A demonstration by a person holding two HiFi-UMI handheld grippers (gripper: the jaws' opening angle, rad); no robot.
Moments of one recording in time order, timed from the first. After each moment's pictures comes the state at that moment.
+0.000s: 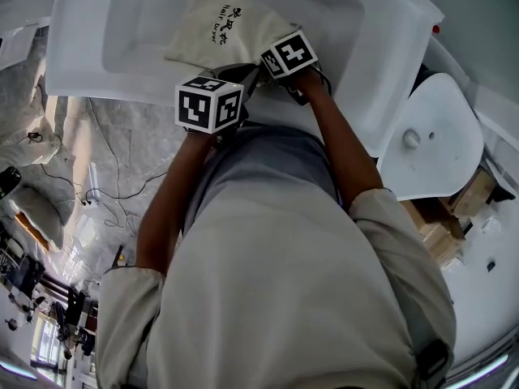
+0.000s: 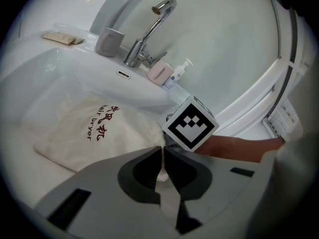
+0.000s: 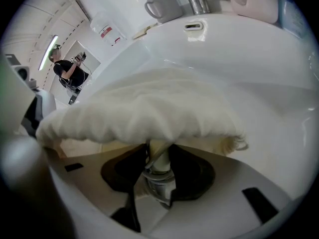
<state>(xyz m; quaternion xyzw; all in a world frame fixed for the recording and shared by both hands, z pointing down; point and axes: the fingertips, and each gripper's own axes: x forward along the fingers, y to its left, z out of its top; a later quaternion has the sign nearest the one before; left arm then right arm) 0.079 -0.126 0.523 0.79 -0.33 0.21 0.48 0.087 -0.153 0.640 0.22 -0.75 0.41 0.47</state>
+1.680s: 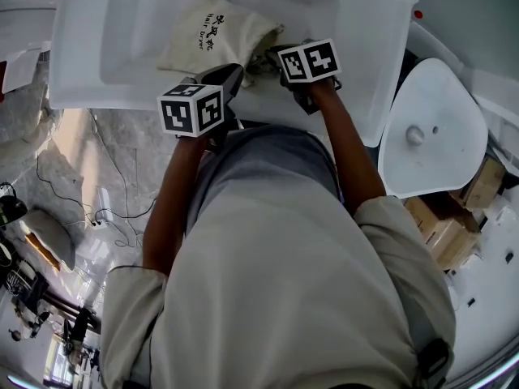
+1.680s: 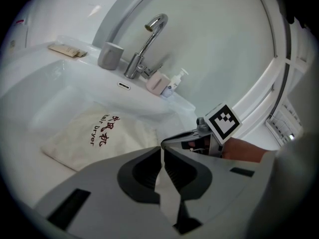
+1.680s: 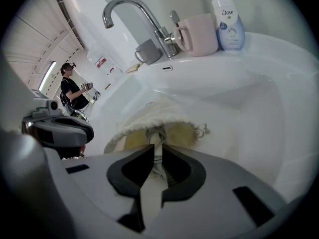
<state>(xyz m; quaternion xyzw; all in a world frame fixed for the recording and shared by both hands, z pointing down) 0.085 -0.119 0.499 0.80 -0.36 0.18 0.45 0.151 -0.153 0.570 0.31 -0.77 0.43 0.35</state>
